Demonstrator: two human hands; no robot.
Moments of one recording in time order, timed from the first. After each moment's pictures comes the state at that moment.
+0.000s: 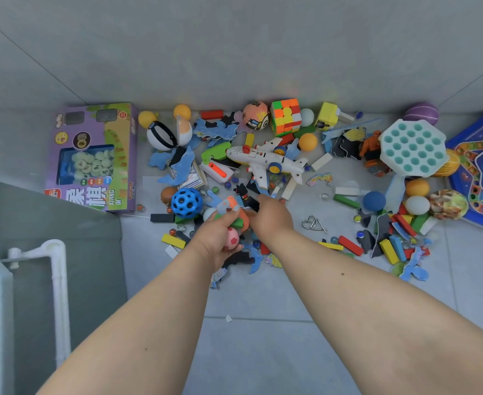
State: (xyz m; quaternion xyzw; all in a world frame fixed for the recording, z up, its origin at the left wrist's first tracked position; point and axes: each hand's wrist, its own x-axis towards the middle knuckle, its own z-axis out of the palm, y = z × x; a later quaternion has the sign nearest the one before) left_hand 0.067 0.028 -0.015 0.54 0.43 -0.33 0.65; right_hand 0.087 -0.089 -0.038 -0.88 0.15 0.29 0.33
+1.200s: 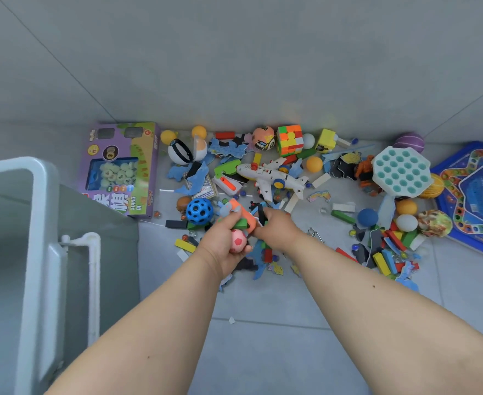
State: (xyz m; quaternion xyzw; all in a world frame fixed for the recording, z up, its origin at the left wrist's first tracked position) left_hand 0.058 0.022 0.045 0.45 0.44 -0.27 0.73; right_hand 0.080 -0.100 0.018 -0.82 0.09 0.33 0.45
